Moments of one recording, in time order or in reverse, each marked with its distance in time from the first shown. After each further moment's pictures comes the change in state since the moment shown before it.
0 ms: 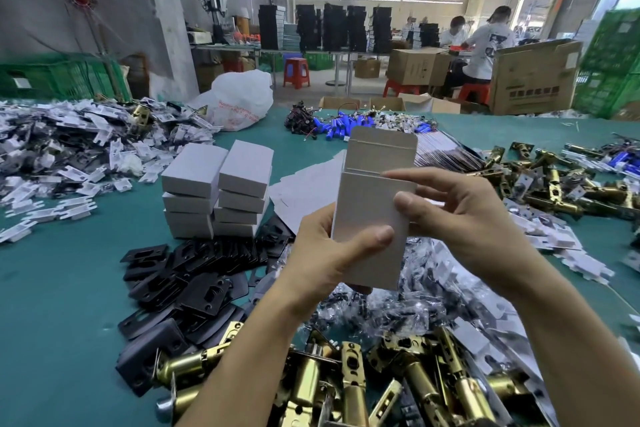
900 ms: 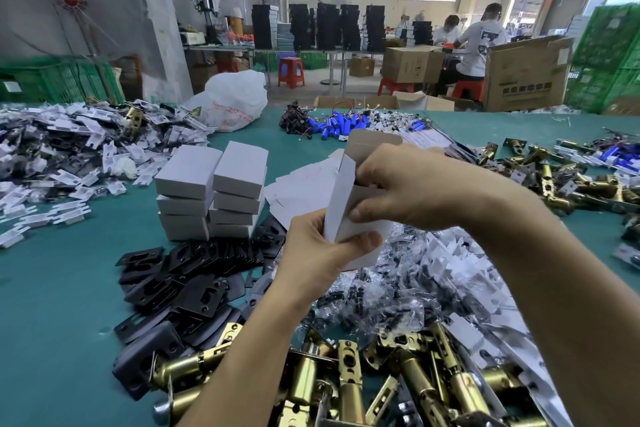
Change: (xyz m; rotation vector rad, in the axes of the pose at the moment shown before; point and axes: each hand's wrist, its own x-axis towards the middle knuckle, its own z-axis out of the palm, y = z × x) left_hand 0.006 -0.006 -0.001 0.112 0.137 -0.020; right_hand 0.047 -0.052 0.022 -1.129 -0.424 0.033
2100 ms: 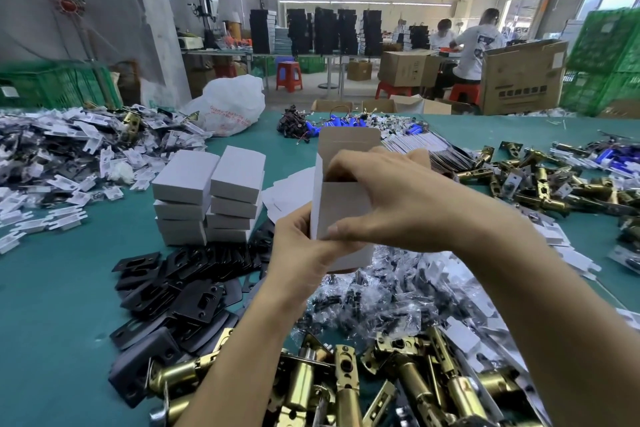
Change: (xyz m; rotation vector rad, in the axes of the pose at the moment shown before) left_hand -0.001 0.005 -0.004 -0.186 0.037 0.000; right_hand -0.014 -0.015 0.007 0.062 0.156 -0.073
